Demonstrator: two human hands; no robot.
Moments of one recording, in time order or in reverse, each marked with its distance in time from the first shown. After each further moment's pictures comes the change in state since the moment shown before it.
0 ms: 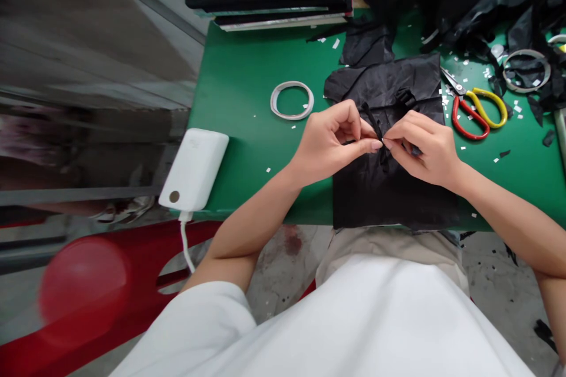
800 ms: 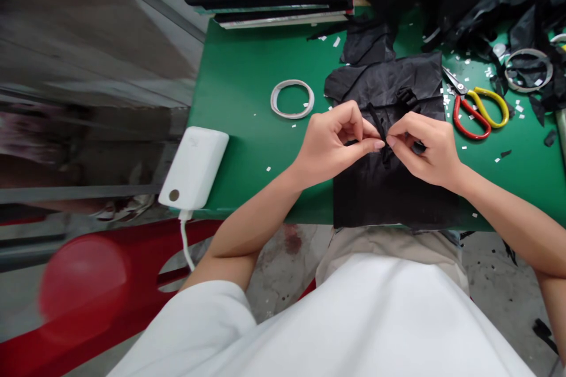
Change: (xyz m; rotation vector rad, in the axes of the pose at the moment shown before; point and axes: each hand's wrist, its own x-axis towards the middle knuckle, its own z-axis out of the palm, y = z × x) left_hand -0.002 -0.002 0.004 0.060 0.039 0.023; right_hand 0.001 -0.006 -0.001 0.059 -0.020 0.207
